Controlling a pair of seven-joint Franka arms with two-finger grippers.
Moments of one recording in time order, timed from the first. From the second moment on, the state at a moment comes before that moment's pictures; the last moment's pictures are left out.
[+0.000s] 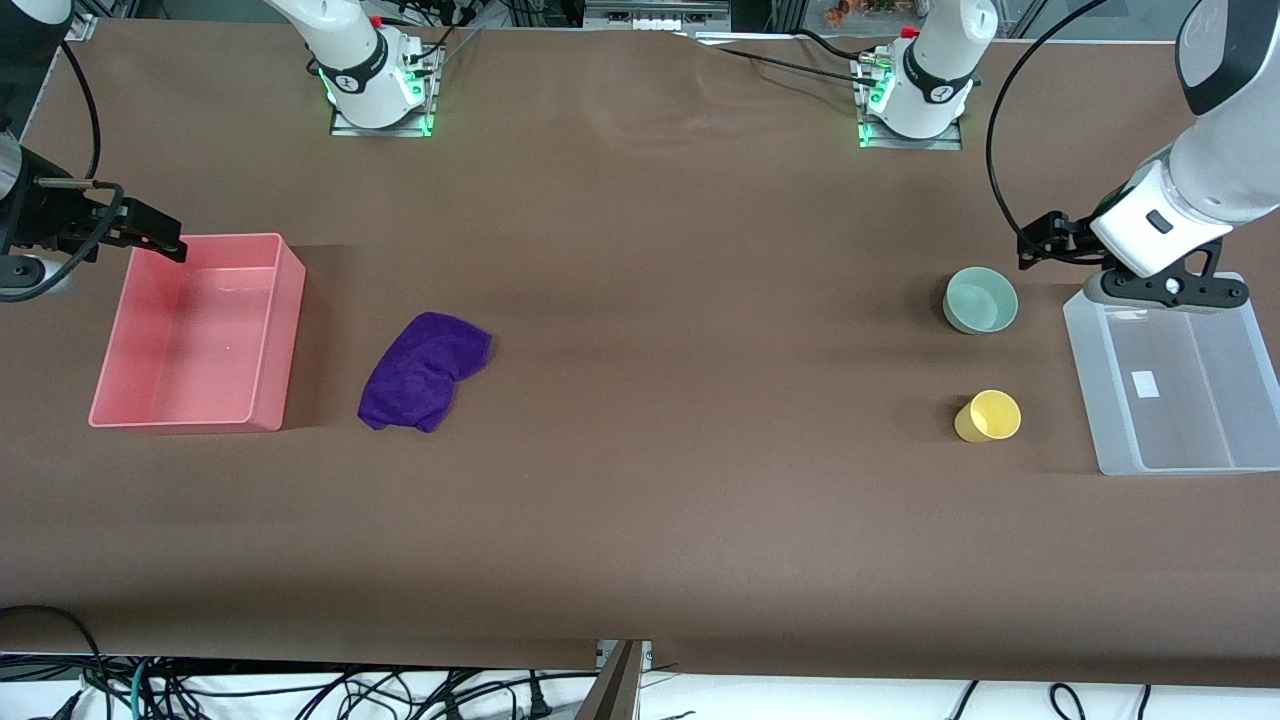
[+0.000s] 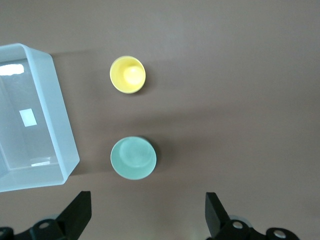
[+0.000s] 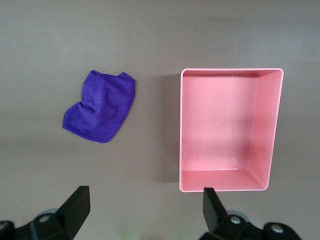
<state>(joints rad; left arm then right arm) -0.03 0.02 -0.04 -1.73 0.03 1.59 0.07 0.10 0.09 -0.10 -1.51 -0.02 1.51 -0.01</state>
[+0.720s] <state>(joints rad) 0.09 0.10 -0.03 -1.99 0.04 1.91 0.67 0.11 0.20 -0.03 -1.67 -0.01 1.67 -0.01</state>
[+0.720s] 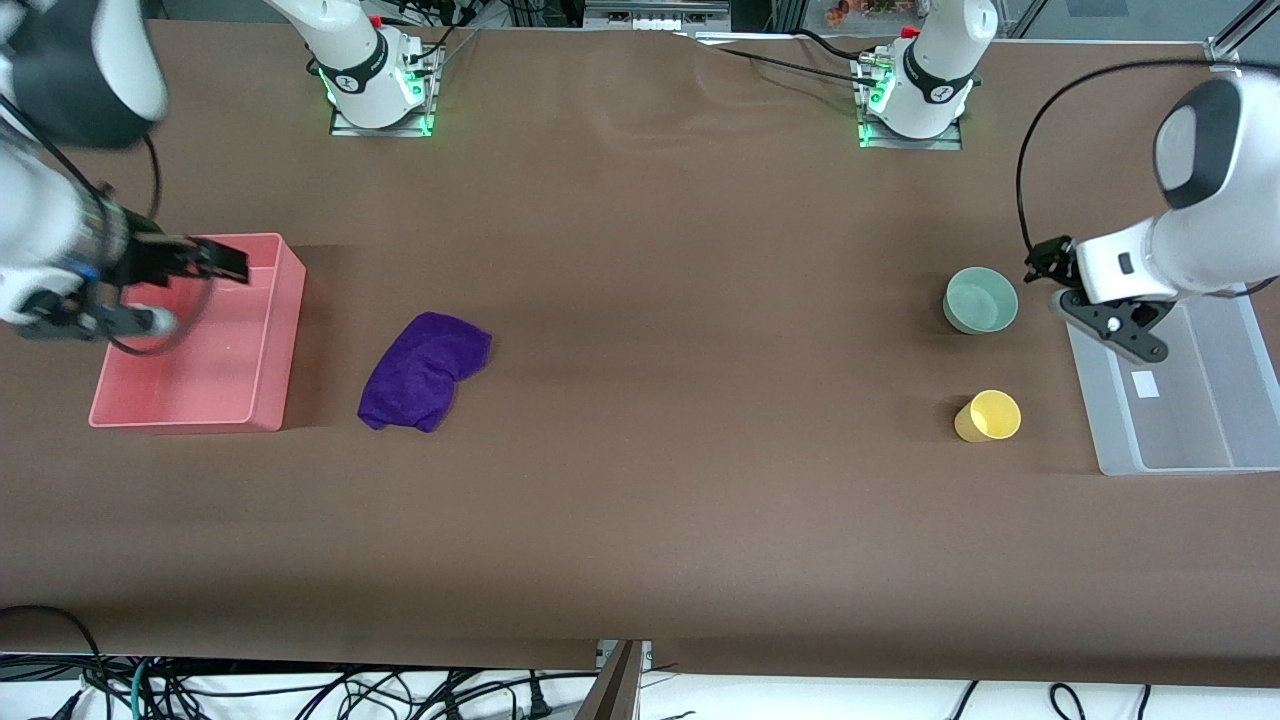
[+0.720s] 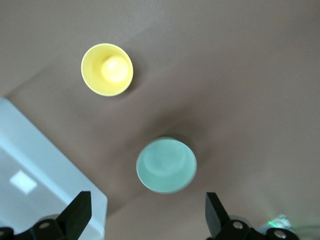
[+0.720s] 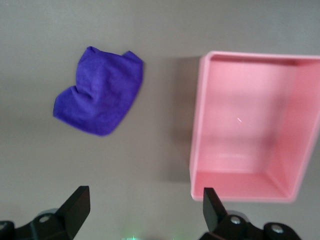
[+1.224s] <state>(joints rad) 0.17 0.23 -0.03 -2.34 0.05 2.45 0.84 0.14 0.37 0.03 -1.93 -0.01 2.17 0.13</state>
